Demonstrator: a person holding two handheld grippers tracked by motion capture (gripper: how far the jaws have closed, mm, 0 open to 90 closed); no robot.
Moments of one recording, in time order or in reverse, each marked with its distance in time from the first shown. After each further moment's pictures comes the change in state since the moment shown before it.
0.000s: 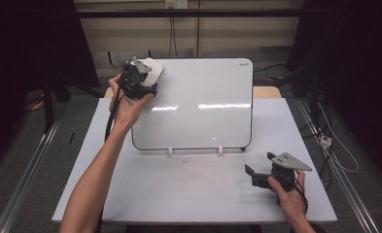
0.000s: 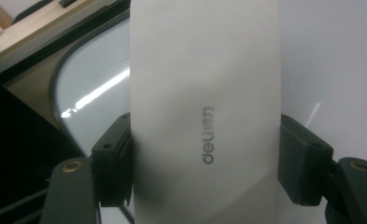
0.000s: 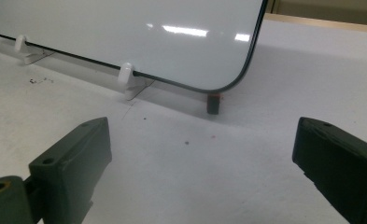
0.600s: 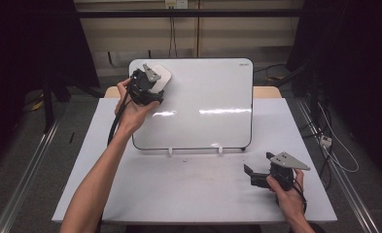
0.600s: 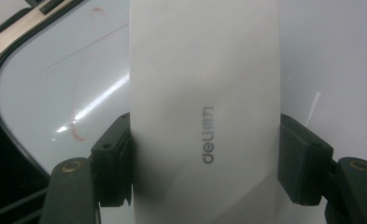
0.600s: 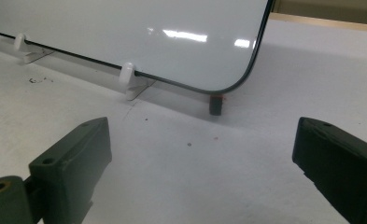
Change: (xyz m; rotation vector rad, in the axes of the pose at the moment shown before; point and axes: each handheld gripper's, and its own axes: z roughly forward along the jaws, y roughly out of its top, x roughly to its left) left arm -0.032 -0.004 0.005 0.021 -0.050 0.123; right arm 0.002 0.001 0.003 0.005 0.001 -0.004
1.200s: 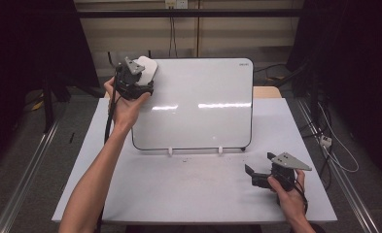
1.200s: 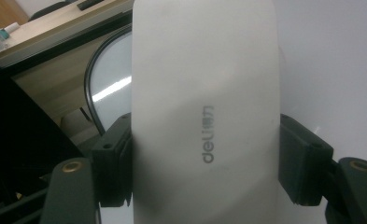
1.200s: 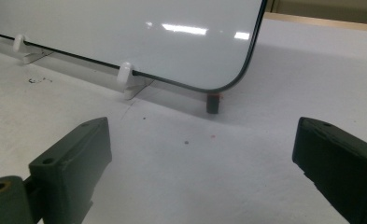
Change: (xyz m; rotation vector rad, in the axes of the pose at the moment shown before) left arm 0.032 -0.009 -0.007 -0.078 0.091 -0.185; right arm -0.002 -0.001 -0.002 -0.002 -0.003 0.007
